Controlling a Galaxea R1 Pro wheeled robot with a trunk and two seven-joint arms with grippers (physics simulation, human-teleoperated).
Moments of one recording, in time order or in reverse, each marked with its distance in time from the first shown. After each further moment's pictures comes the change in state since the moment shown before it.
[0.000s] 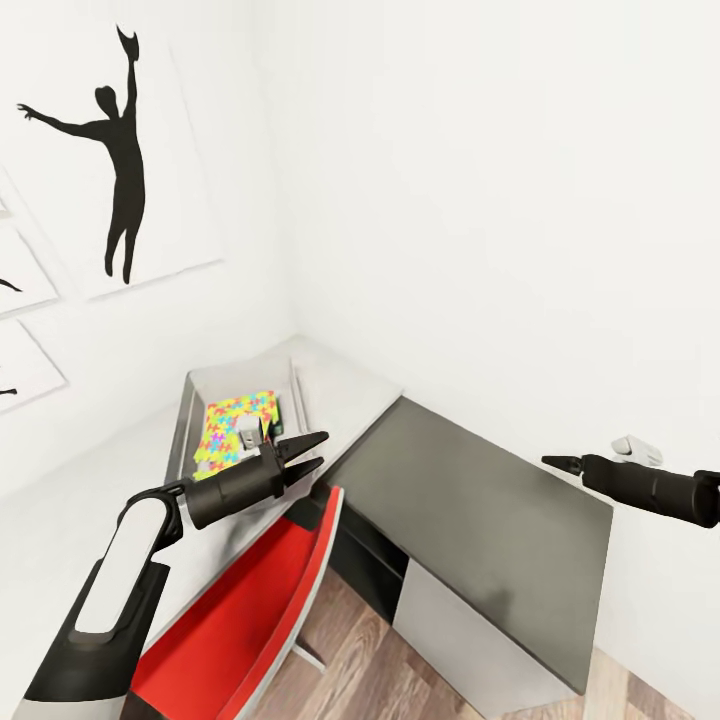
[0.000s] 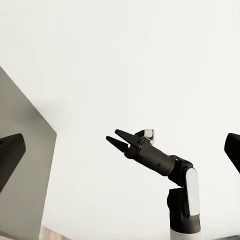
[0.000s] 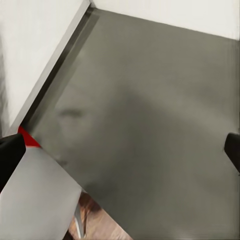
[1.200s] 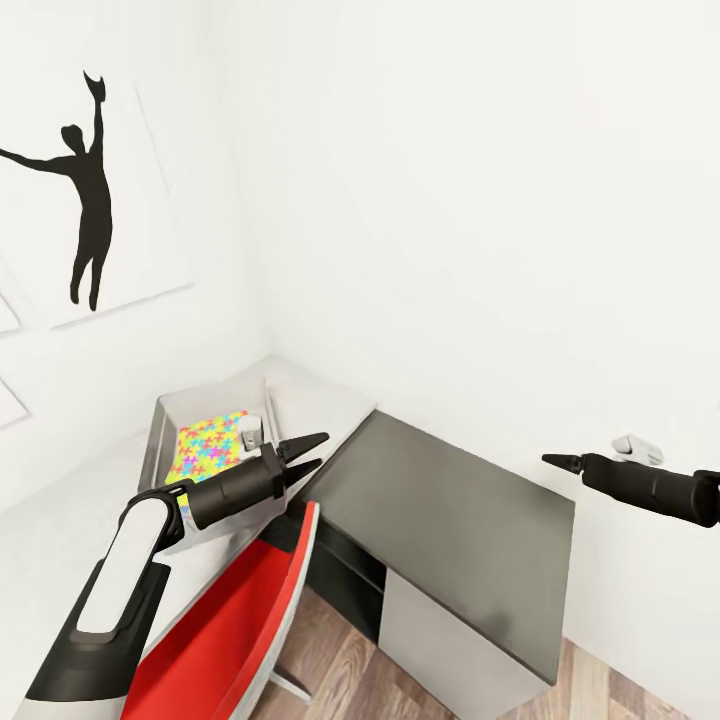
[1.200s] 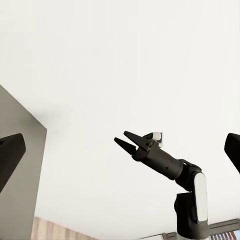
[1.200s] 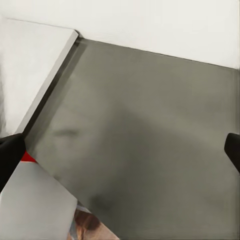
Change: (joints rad) left arm 0.001 -0.001 -0.002 0.006 -0.003 -0.015 0.028; right arm 0.000 0.000 0.002 0.000 0.001 -0.015 0.000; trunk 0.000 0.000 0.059
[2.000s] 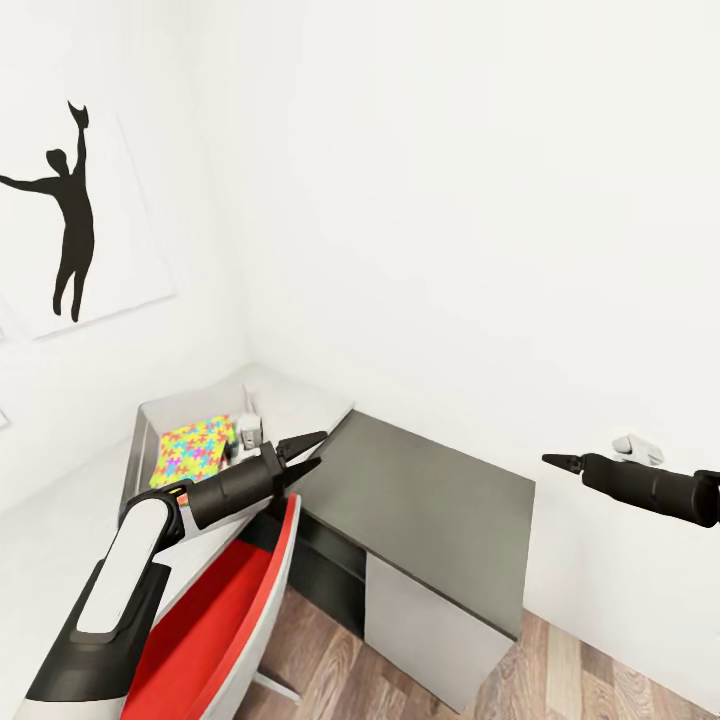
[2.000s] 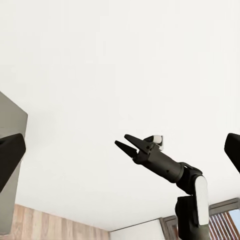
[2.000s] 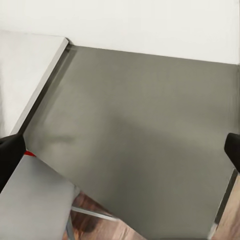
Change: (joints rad) left arm 0.001 0.000 -0.001 0.000 0.001 -0.014 0.004; right arm 0.000 0.000 0.000 0.000 0.000 0.000 0.000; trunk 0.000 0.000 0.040
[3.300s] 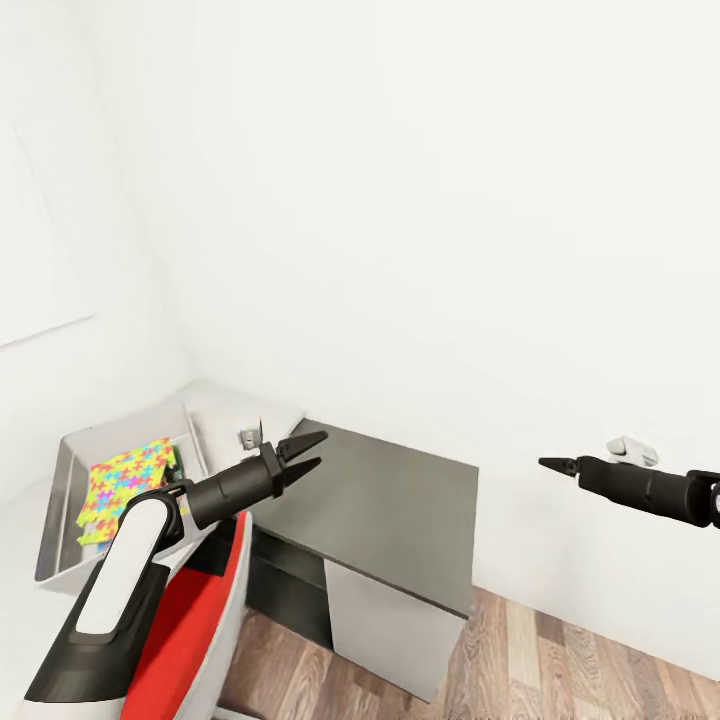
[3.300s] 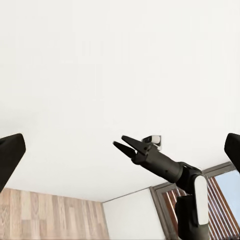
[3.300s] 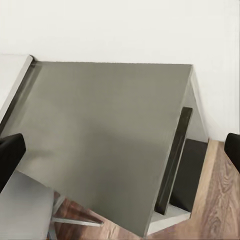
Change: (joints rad) left arm 0.002 0.001 0.000 -0.002 0.000 0.000 0.000; right arm -0.007 0.002 0.021 0.001 0.018 0.011 -0.007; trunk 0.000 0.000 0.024
